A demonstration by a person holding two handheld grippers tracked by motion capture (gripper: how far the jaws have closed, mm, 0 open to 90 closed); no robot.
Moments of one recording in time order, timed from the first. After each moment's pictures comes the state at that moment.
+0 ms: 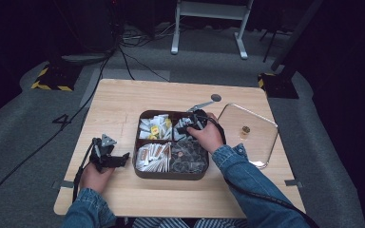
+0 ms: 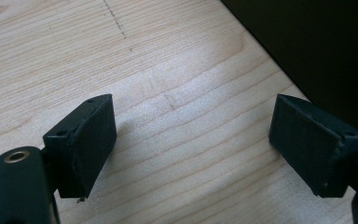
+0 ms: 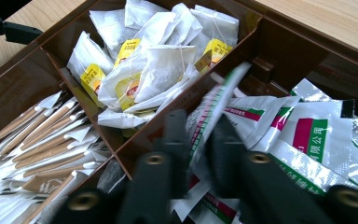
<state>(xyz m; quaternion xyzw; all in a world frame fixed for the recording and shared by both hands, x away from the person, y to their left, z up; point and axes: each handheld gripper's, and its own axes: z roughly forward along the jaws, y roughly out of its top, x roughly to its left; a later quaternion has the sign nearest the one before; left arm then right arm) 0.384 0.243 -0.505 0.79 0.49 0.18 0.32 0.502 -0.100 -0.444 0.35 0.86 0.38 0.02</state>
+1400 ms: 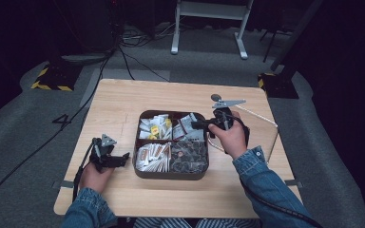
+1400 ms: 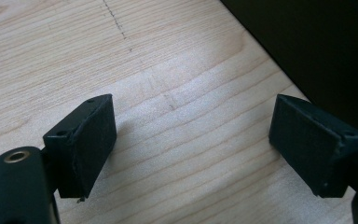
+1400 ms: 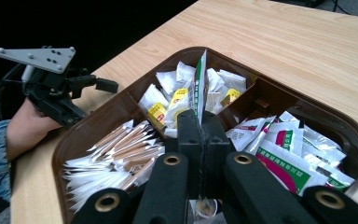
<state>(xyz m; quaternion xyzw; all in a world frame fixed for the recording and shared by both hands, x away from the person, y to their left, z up) 0.384 0.243 -0.505 0.79 0.48 0.18 0.32 0.461 -0.160 -0.383 0.32 0.81 0.49 0.02</state>
